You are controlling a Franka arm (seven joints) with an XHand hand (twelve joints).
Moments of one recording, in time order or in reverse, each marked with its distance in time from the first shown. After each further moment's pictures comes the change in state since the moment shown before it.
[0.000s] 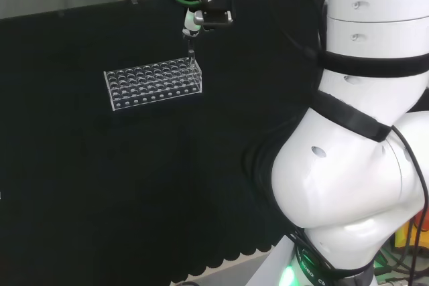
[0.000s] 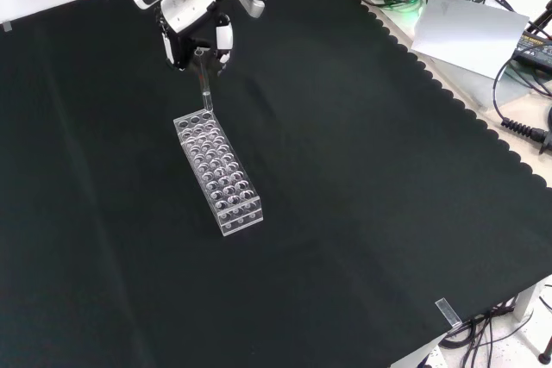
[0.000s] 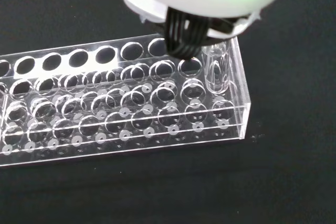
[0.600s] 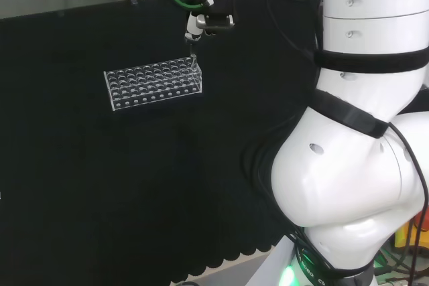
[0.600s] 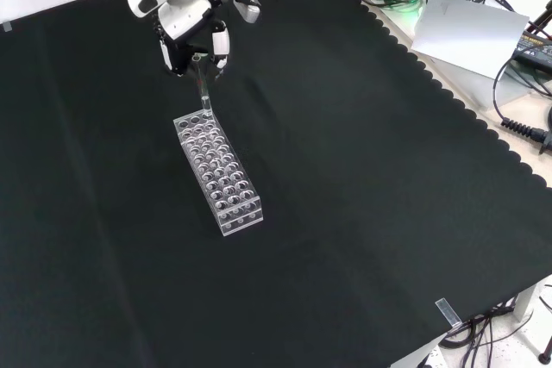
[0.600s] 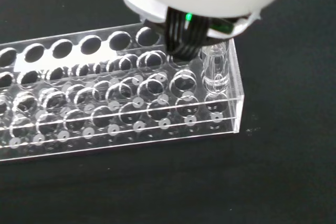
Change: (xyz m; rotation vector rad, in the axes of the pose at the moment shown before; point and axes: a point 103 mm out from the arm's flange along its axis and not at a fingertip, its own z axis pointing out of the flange) arm -0.012 0.012 0.012 0.025 0.009 -0.001
